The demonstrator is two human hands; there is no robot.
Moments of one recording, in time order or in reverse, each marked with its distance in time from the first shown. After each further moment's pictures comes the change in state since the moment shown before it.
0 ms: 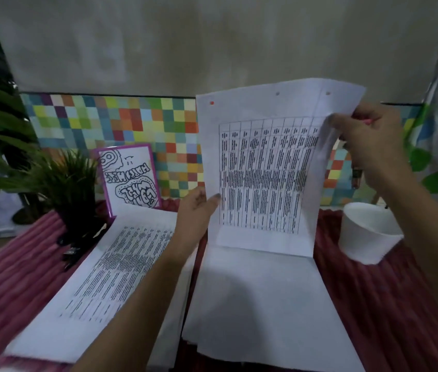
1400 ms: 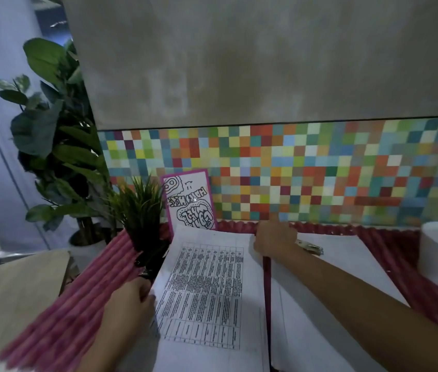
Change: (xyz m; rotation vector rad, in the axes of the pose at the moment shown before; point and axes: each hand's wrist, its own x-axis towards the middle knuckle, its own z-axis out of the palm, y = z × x) left_hand -0.109 0.005 -0.222 1.121 0.266 -0.212; right_hand -0.095 0.054 0.259 -0.987 -0.739 0.257
